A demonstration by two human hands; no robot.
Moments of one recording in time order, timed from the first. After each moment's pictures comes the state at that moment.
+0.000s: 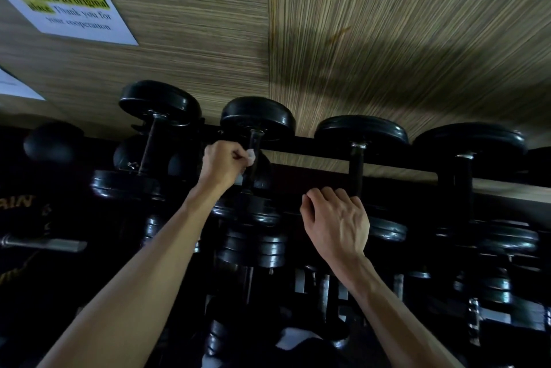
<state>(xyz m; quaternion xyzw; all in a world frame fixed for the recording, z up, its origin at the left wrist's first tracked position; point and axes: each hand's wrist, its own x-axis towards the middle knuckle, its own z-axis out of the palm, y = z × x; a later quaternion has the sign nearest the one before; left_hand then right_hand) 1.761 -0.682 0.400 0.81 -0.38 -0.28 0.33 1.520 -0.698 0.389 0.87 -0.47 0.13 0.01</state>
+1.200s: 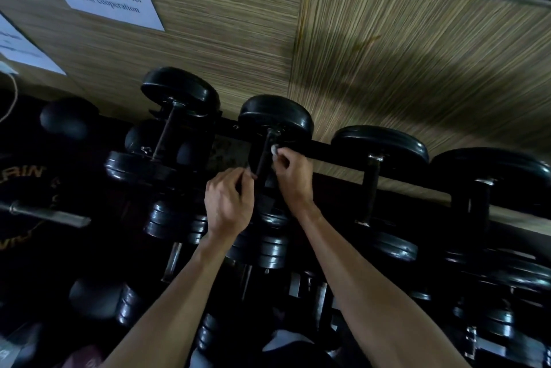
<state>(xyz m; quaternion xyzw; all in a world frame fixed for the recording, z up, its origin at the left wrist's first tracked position) 1.712 -0.626 0.373 0.82 -0.39 -0.05 0.41 1.633 -0.747 0.360 0.75 -0.42 0.27 -0.44</state>
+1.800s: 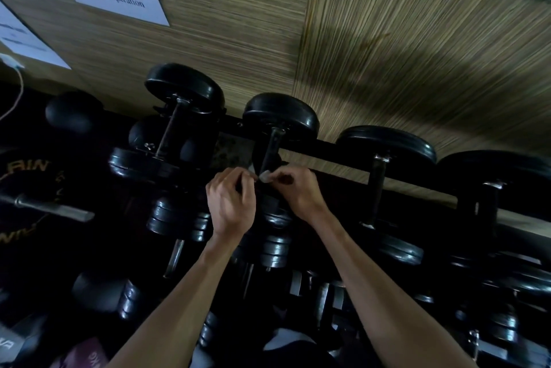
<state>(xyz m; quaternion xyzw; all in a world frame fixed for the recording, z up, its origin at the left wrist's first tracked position) 1.709 -0.626 0.366 0.83 -0.33 -0.05 0.45 1.610 -0.742 0.348 0.75 -0.35 0.16 -0.54</state>
